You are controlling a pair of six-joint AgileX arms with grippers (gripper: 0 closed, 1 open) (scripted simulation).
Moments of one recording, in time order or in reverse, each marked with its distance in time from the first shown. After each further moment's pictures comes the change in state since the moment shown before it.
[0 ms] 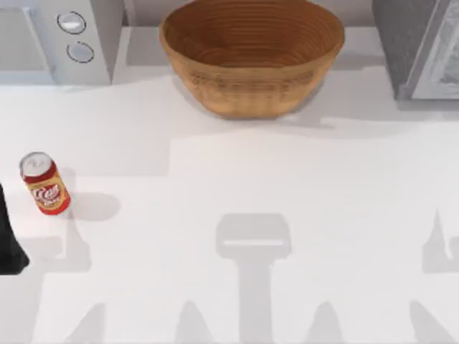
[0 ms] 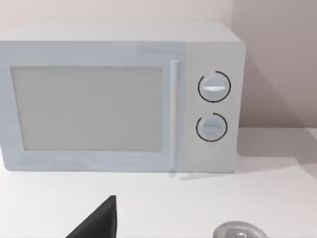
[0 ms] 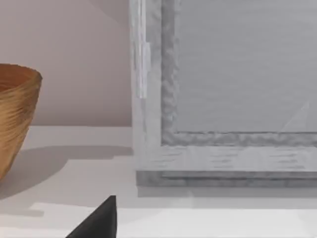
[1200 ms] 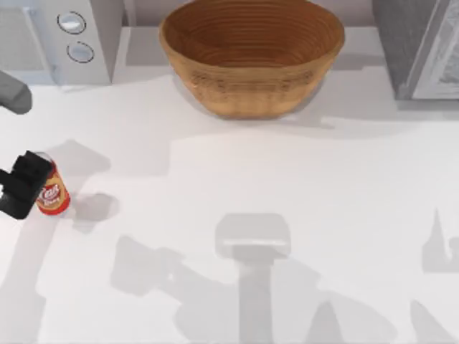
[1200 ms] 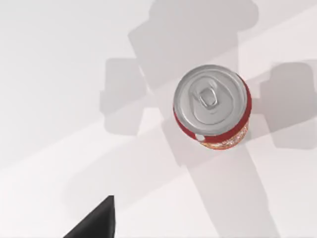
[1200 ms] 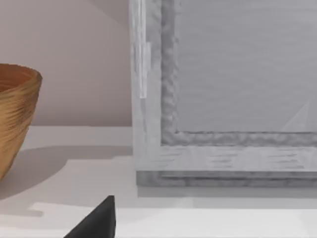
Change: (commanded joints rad) left arm -0.075 1.177 0.929 -0.742 0.021 0.454; right arm 0.000 0.000 0.000 0.000 0.000 0.000
